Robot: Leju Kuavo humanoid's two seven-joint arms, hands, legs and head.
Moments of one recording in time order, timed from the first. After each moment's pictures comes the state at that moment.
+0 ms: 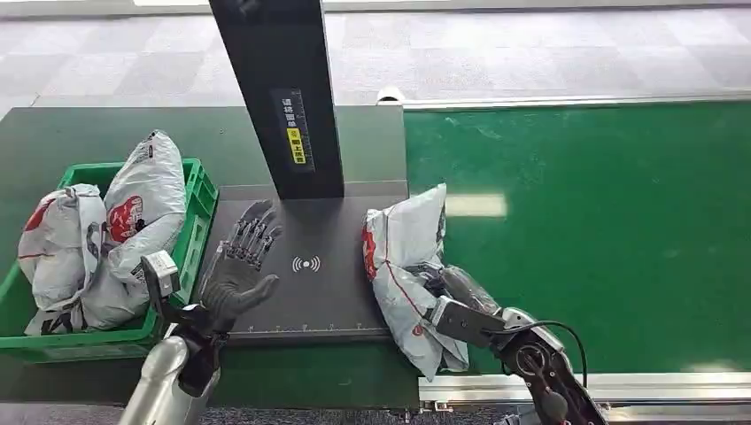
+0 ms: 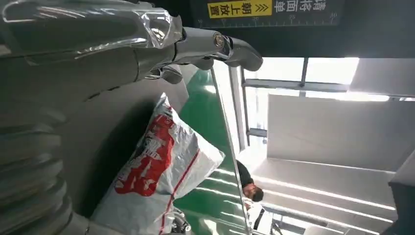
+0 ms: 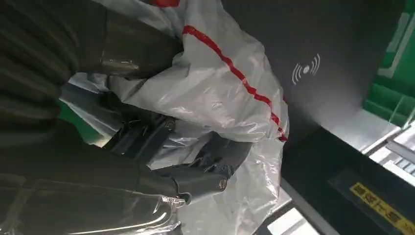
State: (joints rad) left arm -0.20 -0.04 -0.16 -1.25 0.13 -0.38 -0.46; right arm -0.29 -0.12 0.38 -1.12 0.44 0.35 -0.61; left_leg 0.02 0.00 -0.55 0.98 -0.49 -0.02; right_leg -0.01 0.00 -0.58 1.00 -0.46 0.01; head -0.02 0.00
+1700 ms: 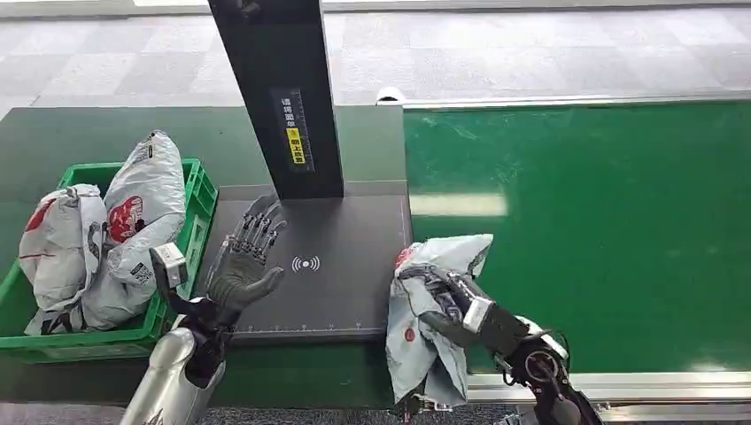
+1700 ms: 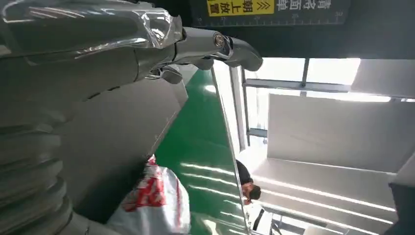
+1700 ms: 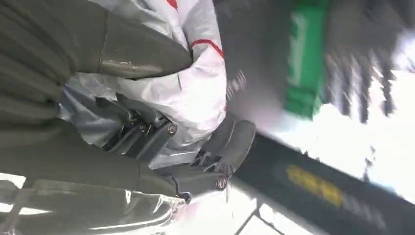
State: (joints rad) left arm -0.24 -0.04 -0.18 -1.19 0.13 -0.36 -0.48; right arm -0.23 -0.11 0.32 -1.20 0.15 0.40 -0.70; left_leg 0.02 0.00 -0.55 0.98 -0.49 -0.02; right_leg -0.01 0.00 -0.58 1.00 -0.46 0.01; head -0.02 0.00
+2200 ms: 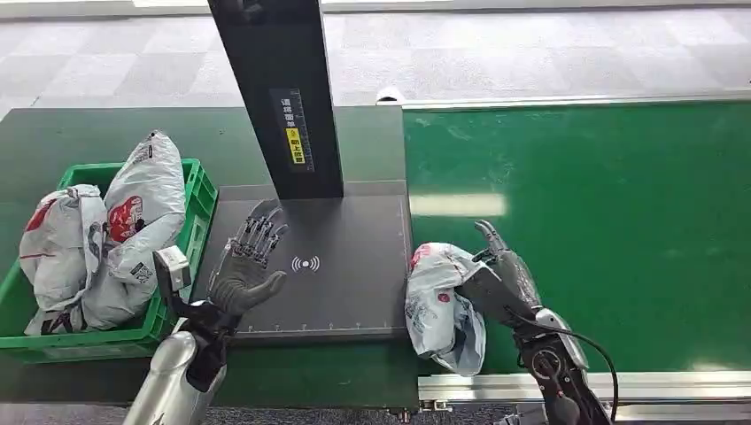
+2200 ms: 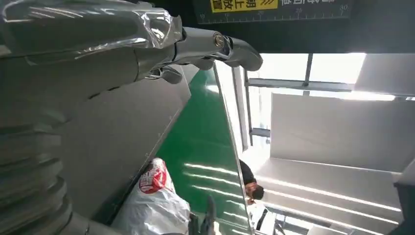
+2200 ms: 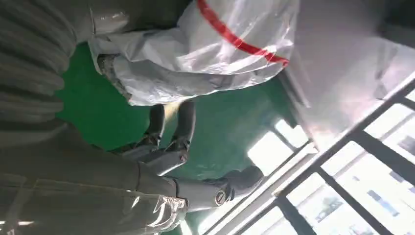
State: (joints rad) left arm -0.23 -0.05 -0.18 -1.20 0.11 -0.36 -0.47; right arm -0.25 -0.09 0.23 -1.10 0.54 -0.05 -0.39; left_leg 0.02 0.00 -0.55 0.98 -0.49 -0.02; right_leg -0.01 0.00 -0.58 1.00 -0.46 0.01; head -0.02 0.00
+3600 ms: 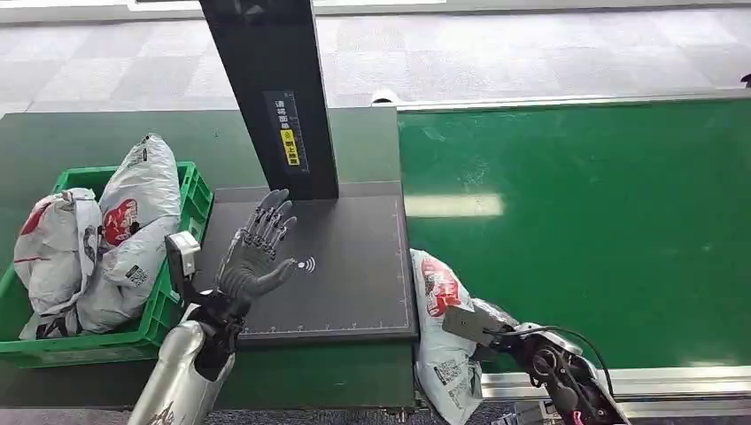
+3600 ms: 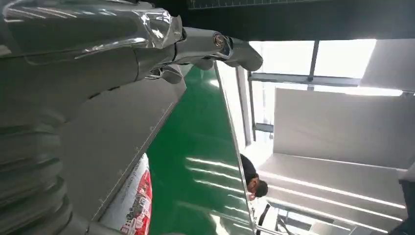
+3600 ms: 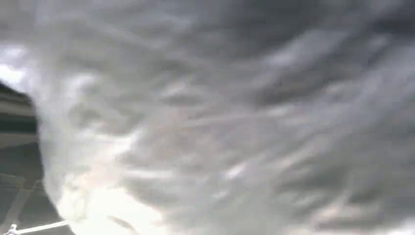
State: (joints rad) left arm -0.27 -0.08 -0.17 -1.18 0.11 -0.35 -0.41; right arm -0.35 -0.19 0.38 -0.79 0.54 0.43 -0.43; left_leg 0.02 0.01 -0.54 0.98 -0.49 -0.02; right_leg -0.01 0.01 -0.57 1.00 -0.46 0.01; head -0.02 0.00
